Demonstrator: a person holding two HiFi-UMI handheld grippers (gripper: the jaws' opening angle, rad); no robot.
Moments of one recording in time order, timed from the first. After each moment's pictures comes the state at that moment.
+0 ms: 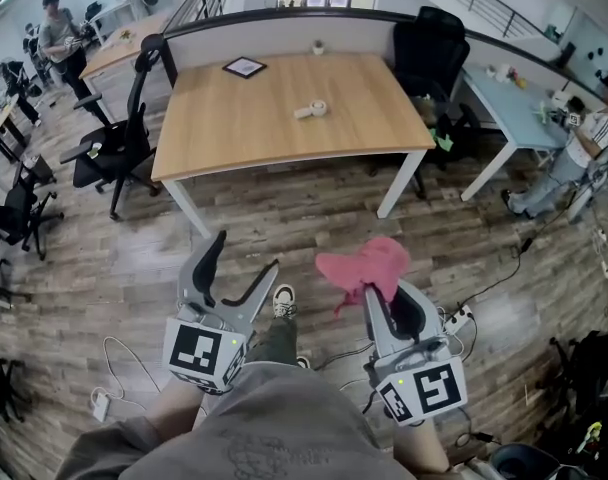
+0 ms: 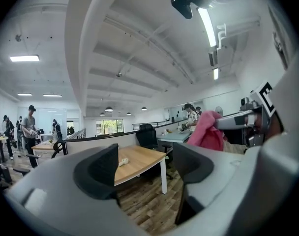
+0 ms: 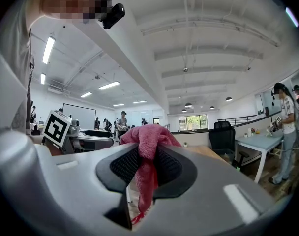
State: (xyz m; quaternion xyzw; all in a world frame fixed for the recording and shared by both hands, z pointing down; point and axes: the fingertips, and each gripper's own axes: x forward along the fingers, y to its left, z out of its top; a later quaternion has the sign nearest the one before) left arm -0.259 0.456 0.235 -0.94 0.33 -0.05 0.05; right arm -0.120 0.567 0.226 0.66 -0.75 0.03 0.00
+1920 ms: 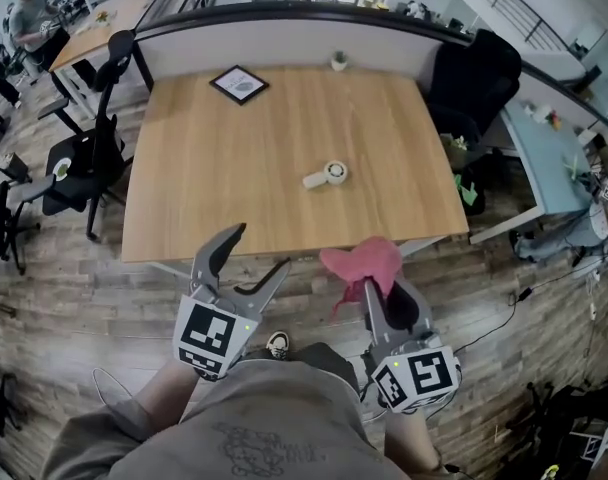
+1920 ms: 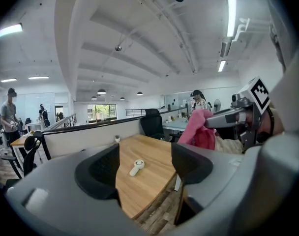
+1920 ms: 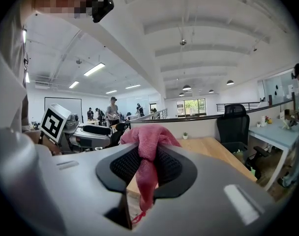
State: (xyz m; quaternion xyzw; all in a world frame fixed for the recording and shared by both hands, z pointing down) left arm -0.122 0.029 0.283 -0.95 0.27 -0.14 0.01; right arm 0.008 0.125 0.268 0.66 -0.74 0.11 0.05
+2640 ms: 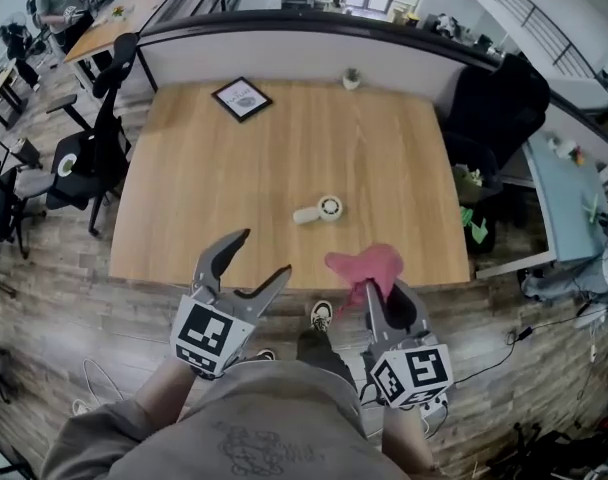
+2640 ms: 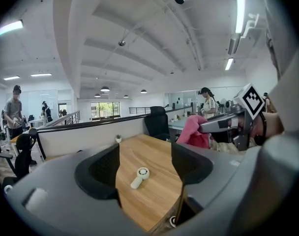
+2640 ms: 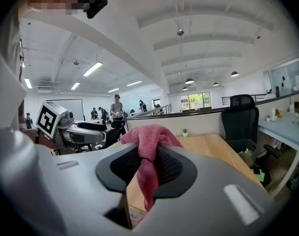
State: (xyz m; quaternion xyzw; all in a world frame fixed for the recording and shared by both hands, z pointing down) left arm -0.032 -0.058 0.301 -0.94 0.30 -0.14 -0.01; right arm 0.116 0.018 0.304 0.63 -0.76 0.14 0.06
